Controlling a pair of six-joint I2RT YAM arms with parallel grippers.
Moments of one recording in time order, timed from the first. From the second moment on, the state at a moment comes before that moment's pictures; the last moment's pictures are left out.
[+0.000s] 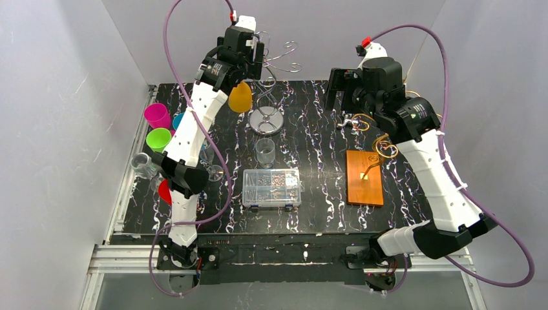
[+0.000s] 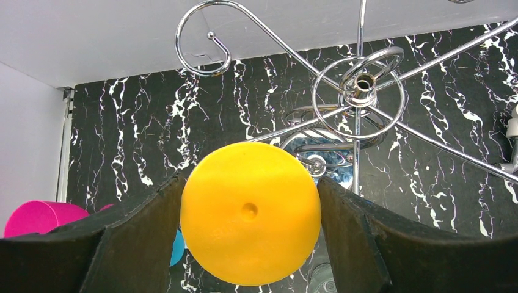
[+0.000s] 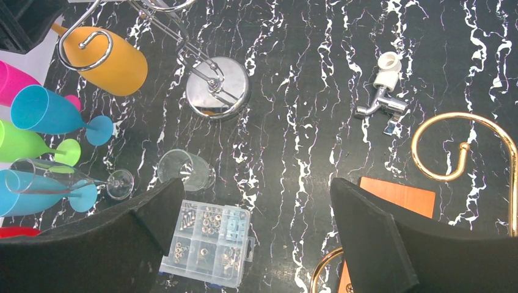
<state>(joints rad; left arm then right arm) -0.50 2.06 2.54 -0.99 -0.44 -0.07 0.53 1.37 1.84 -0.93 0.19 0.35</state>
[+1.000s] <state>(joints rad) -0.49 2.03 2.50 -0.95 -0.48 -0.07 0.53 1.38 1.84 -0.93 0.19 0.35</state>
